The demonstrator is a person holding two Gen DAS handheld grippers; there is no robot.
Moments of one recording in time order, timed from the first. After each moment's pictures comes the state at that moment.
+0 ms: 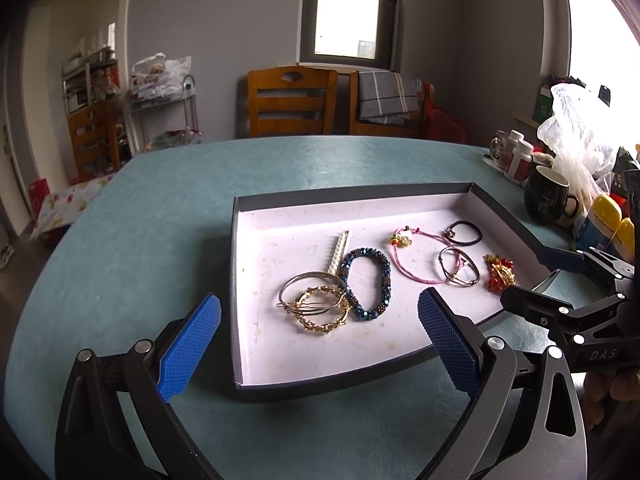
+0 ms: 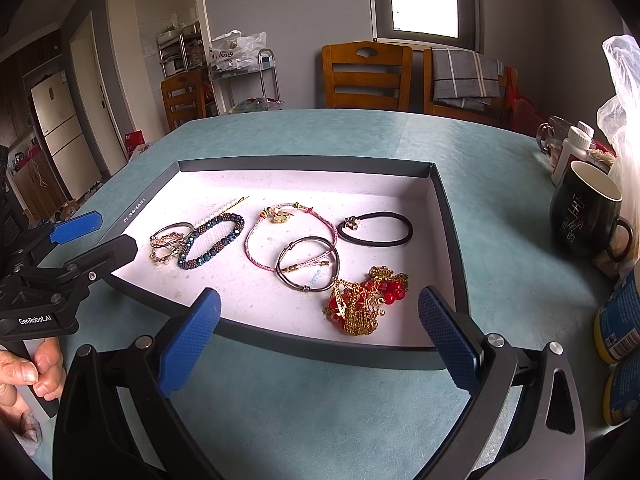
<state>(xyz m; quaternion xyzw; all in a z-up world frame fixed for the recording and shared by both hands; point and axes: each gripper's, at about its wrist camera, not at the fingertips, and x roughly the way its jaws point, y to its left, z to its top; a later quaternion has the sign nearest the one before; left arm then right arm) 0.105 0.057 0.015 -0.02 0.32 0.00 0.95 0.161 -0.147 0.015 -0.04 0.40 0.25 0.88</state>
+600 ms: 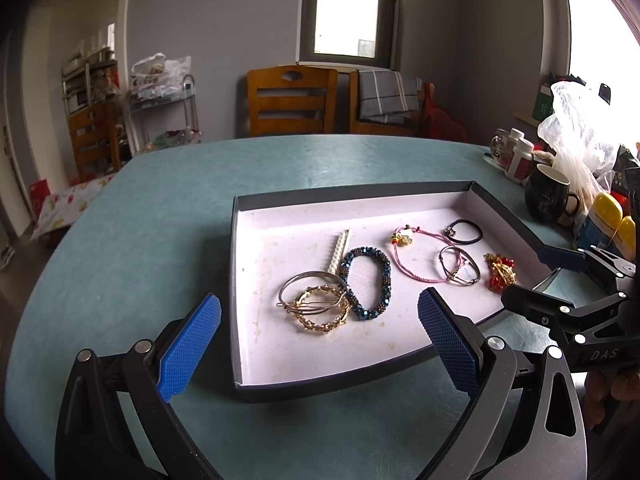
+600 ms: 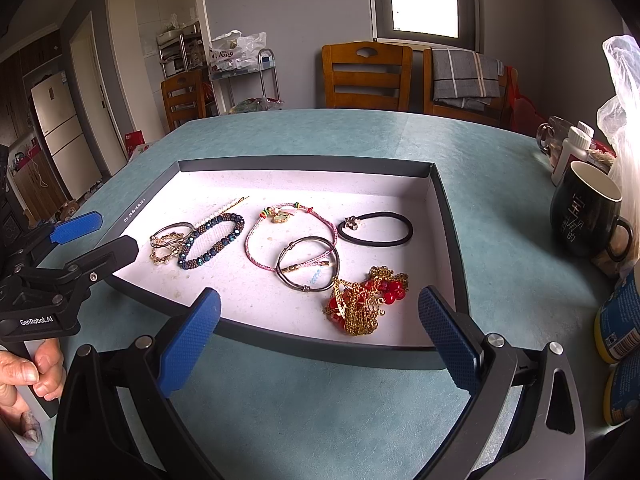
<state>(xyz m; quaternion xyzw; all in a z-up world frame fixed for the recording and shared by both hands) 0.104 0.057 0.015 -0.02 0.32 0.00 0.95 0.160 -0.147 0.015 -0.04 0.40 0.25 0.88</state>
